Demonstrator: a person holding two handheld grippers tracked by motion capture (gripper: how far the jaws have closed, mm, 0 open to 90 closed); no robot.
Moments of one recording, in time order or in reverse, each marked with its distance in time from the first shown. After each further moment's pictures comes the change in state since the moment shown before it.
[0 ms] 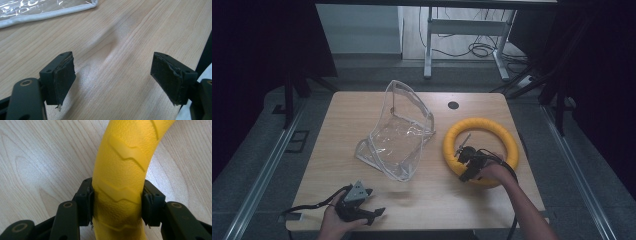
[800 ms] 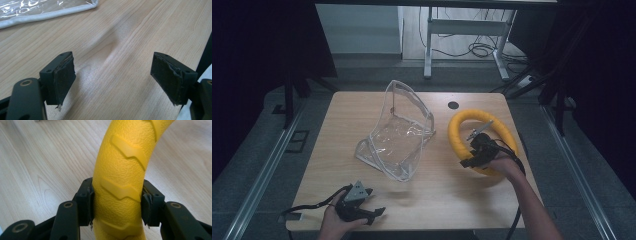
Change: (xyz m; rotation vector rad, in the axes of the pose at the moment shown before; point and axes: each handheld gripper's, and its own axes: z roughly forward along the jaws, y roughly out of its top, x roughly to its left) left arm 0.000 0.000 0.000 -0.003 0.000 -0.003; right arm -0.014 -0.012 -0.055 -0.300 0.016 0.106
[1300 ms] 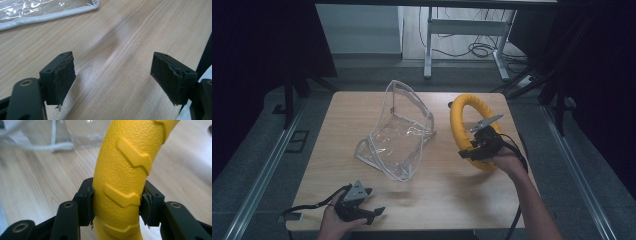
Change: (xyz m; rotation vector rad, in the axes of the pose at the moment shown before) left arm 0.000 0.000 -0.002 -0.005 0.005 0.002; right arm 0.014 0.016 -0.040 -0.186 -0.027 -0.031
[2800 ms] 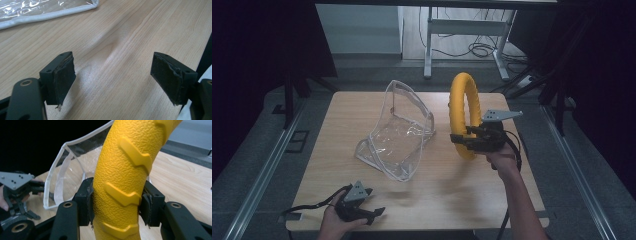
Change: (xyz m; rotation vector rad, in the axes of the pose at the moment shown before) left arm 0.000 0.000 0.002 0.005 -0.001 0.002; right arm 0.017 0.016 -0.027 -0.447 0.104 0.070
